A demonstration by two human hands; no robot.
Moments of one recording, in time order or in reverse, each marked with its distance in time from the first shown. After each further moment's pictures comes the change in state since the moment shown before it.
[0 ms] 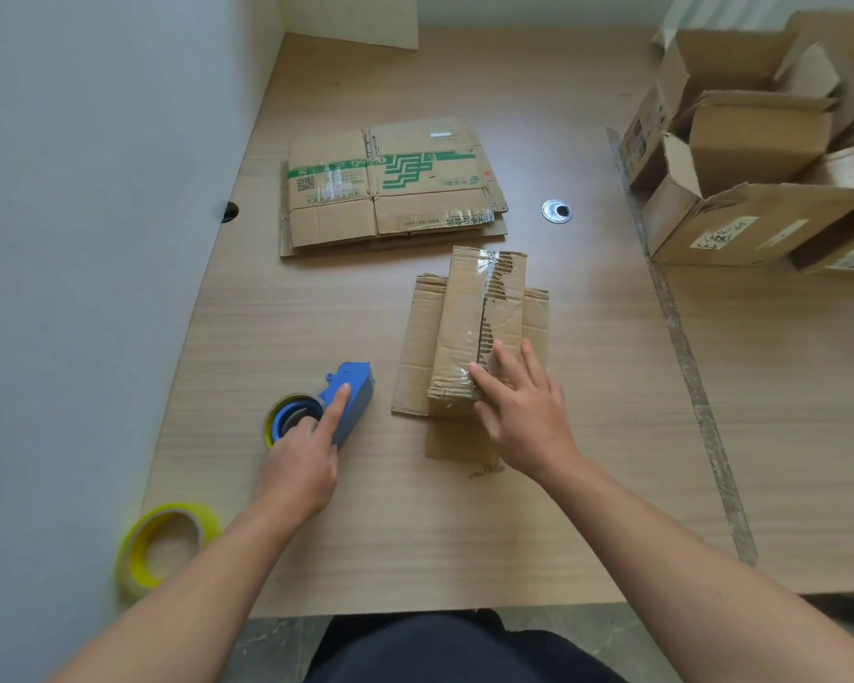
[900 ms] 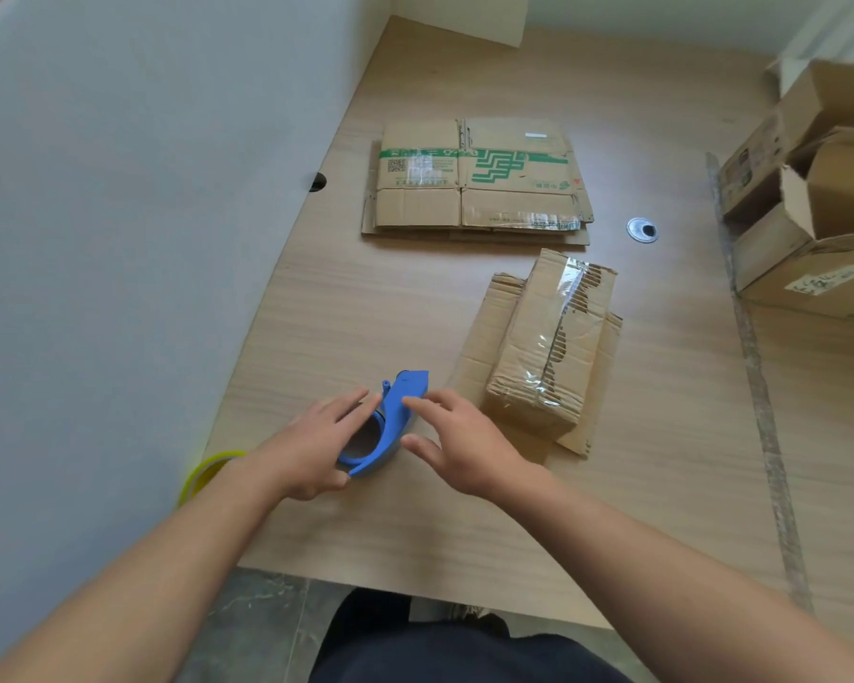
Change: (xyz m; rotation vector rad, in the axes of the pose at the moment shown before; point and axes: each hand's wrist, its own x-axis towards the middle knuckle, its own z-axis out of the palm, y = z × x) left_hand -0.009 -0.073 -0.028 0.133 -0.308 0.260; right_hand 0.006 -0.118 0.036 0.220 -0.358 -0.274
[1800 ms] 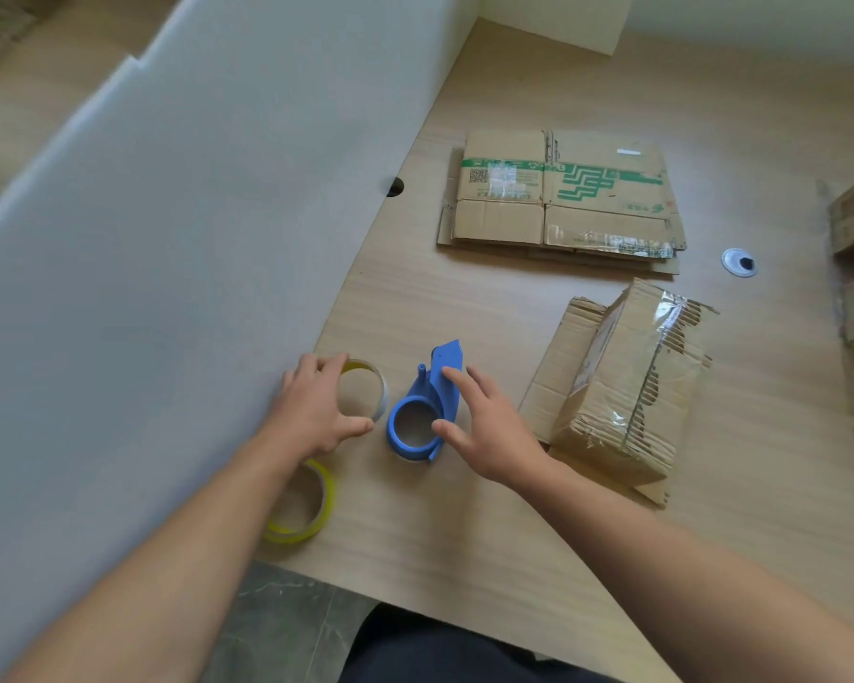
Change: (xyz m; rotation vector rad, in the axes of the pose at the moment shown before) left_hand -0.008 -0.064 -0.032 -0.298 0.392 -0.486; right_hand 0.069 -0.021 0.017 0.110 -0.019 0.103
